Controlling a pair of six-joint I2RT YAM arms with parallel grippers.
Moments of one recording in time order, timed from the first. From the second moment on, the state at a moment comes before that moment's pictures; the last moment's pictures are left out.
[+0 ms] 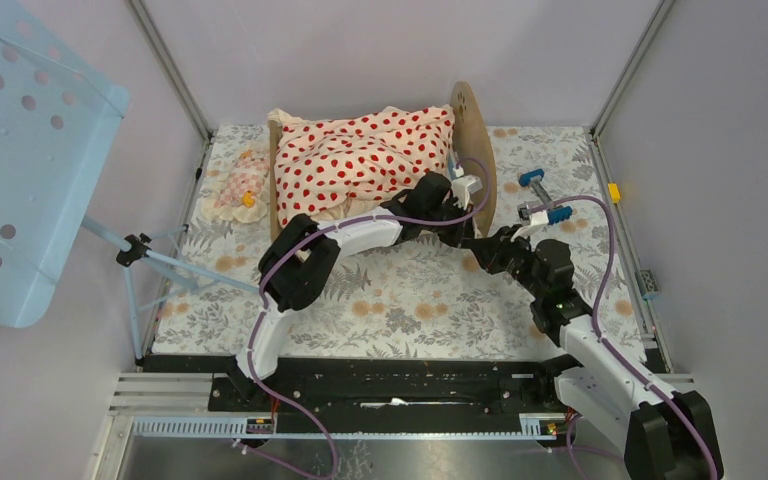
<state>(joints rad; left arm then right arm) -0.80 2.19 1.61 0.00 0.52 -0.40 0.30 0.87 0.33 0.35 -0.28 0.42</state>
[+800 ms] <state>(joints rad) -0.80 2.19 1.61 -0.01 0.52 -0.39 0.30 0.89 0.35 0.25 -0.05 0.38</state>
